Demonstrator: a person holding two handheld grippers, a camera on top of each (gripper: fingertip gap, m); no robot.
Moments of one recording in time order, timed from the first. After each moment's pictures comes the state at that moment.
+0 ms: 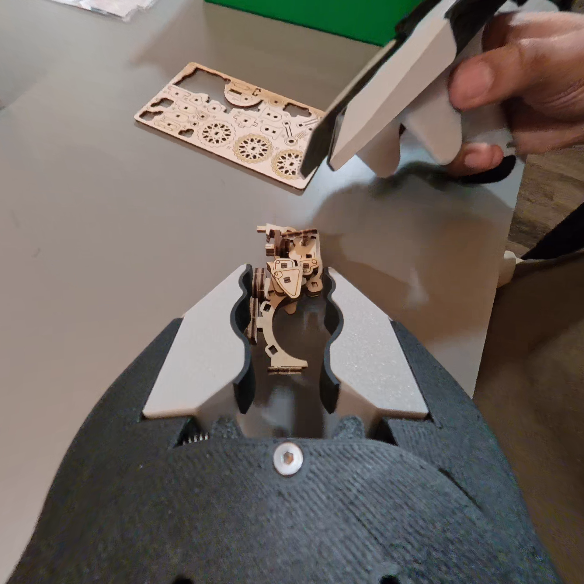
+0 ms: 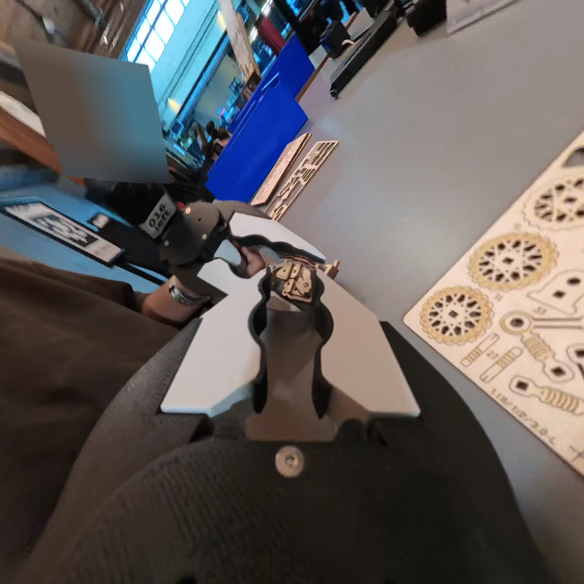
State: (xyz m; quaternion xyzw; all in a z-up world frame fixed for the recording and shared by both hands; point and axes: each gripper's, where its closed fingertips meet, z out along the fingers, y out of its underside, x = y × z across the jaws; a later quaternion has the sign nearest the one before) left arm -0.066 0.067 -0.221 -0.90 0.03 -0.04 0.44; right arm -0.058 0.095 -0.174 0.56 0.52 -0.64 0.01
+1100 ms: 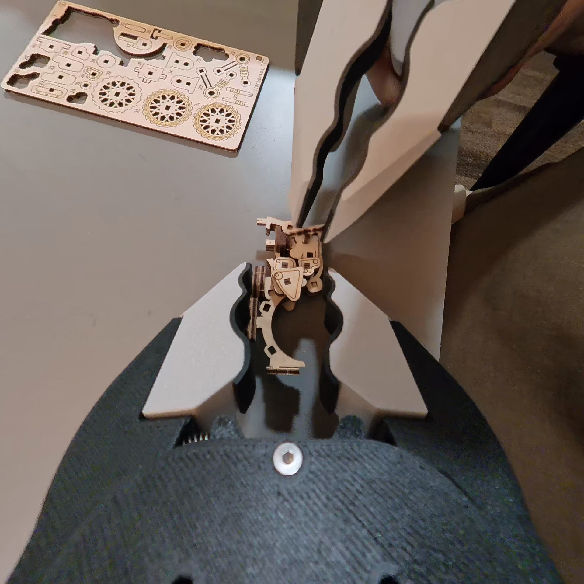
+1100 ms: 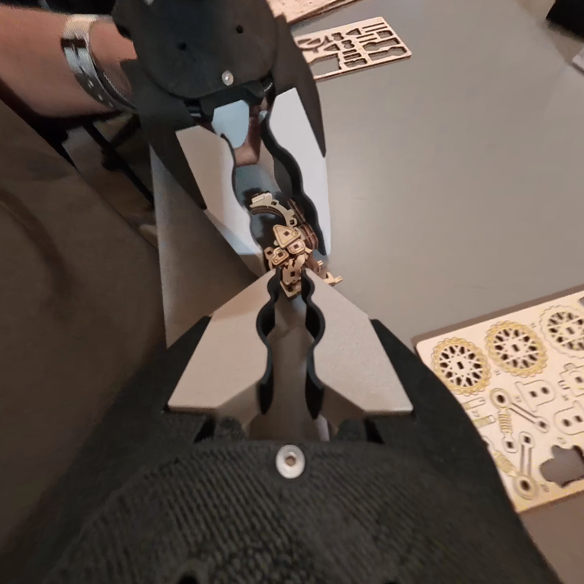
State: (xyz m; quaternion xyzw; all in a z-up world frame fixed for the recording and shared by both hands) left arm -0.038 0.048 -0.237 -0.91 0.13 -0.10 0.38; right arm -0.034 0.049 -0.210 0.38 0.80 -0.44 -0.15
